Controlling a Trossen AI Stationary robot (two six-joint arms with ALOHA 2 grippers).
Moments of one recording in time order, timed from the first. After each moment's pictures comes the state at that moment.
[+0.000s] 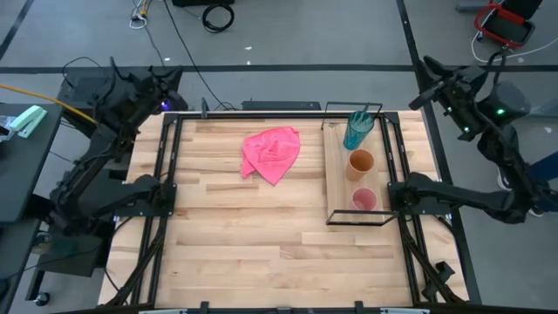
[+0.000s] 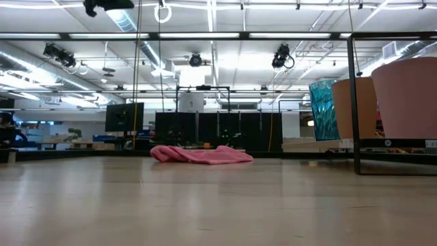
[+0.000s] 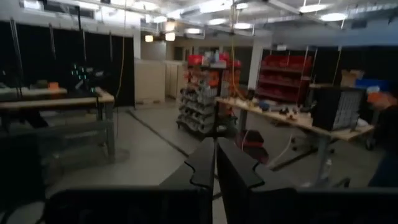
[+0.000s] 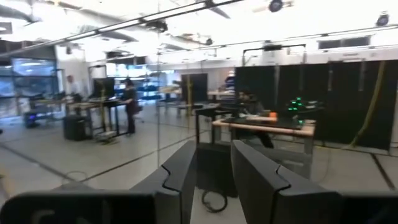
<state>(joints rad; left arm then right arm) 0.94 0.75 0.97 -0.07 -0.01 -0.07 -0.66 0.64 1.25 -0.39 0.32 -0.06</state>
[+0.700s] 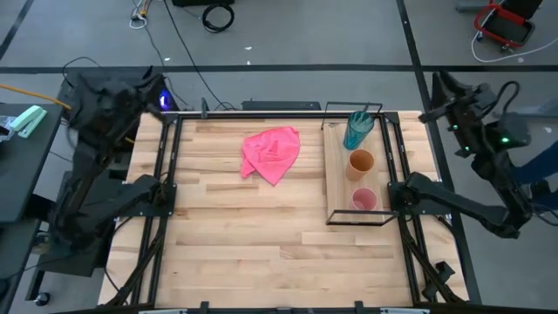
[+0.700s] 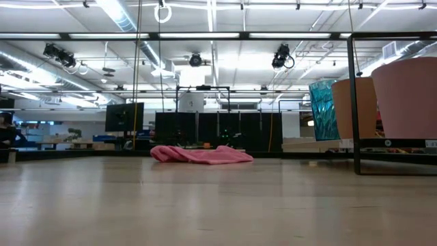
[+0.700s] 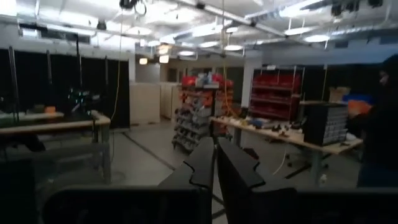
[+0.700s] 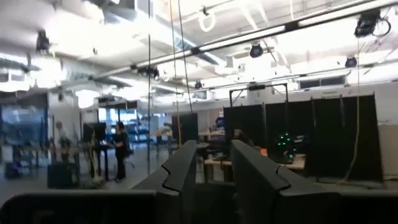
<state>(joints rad) 1.03 0.58 0.97 -0.15 0.12 -0.07 -0.71 0.37 0.95 -0.13 0.31 -0.10</state>
